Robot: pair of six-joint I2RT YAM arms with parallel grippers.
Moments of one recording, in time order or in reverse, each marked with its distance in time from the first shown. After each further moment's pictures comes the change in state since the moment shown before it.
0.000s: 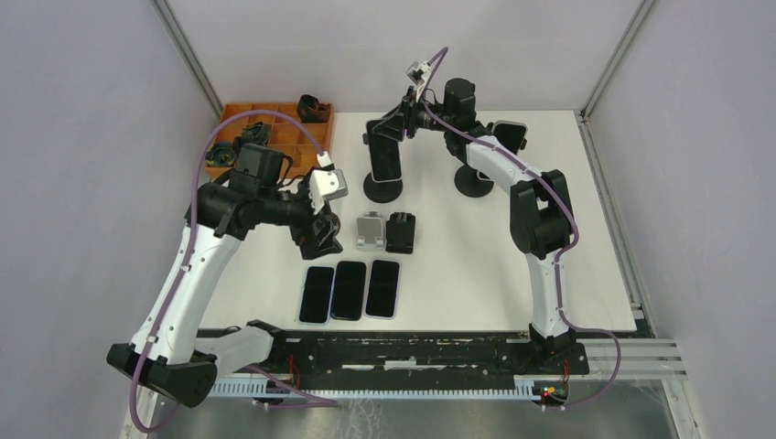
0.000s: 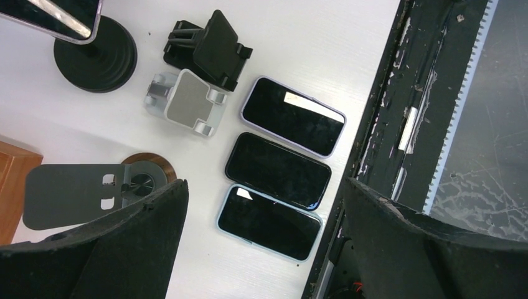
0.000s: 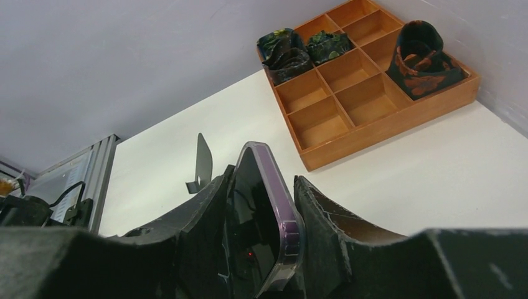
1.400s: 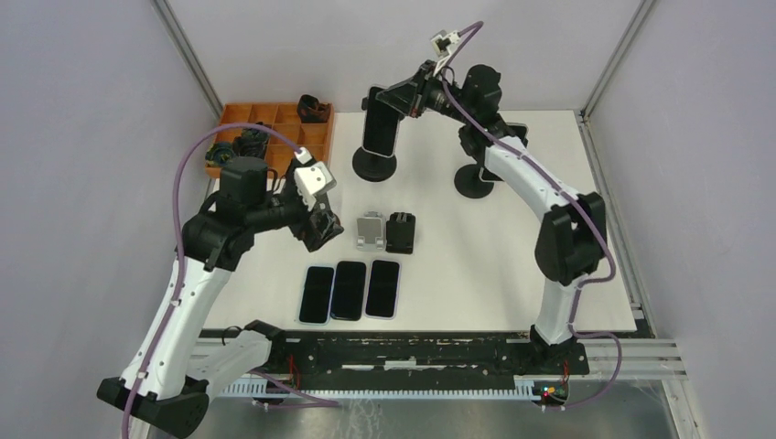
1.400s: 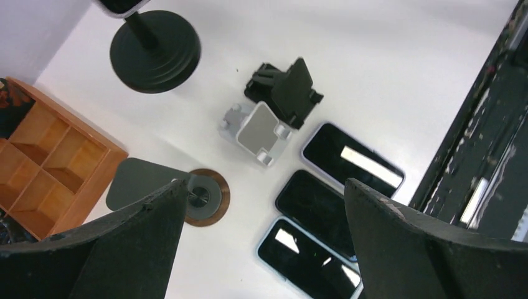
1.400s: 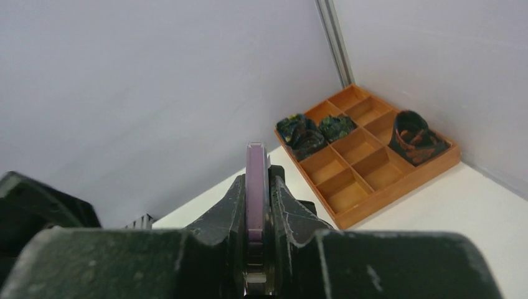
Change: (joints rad) left arm 0.000 -0.161 -0.172 0.306 -0.146 -0.146; right arm 0.033 -0.223 -0.066 0.072 0.206 0.216
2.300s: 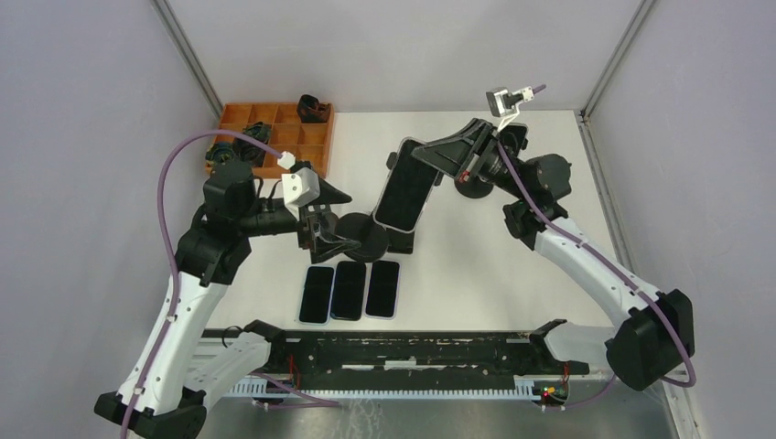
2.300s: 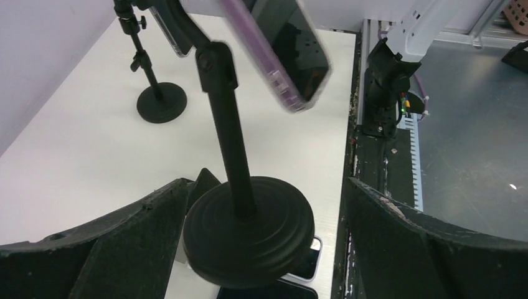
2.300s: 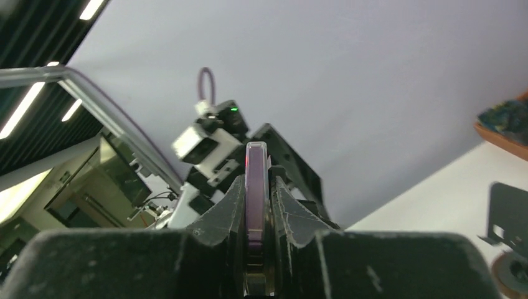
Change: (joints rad) left arm 0.000 -0.086 -0.049 0.298 0.450 -0.230; right arm 0.047 -0.715 -0.761 0.404 0.044 0.674
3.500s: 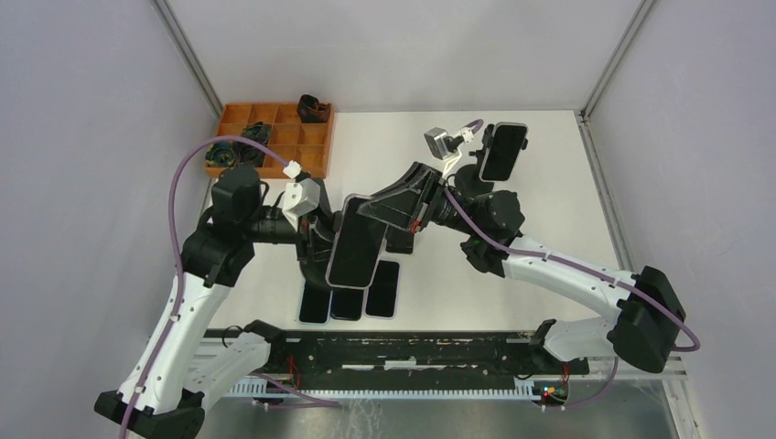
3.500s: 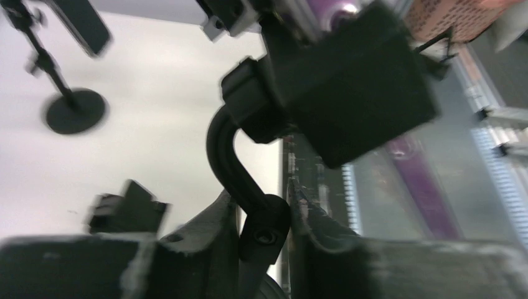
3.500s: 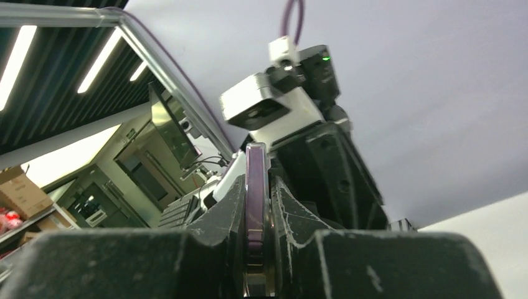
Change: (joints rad) left arm -0.021 -0.017 -0.065 -0.007 0.206 -0.072; right arm 0.421 0.047 -0.051 0.161 0.180 -0.092
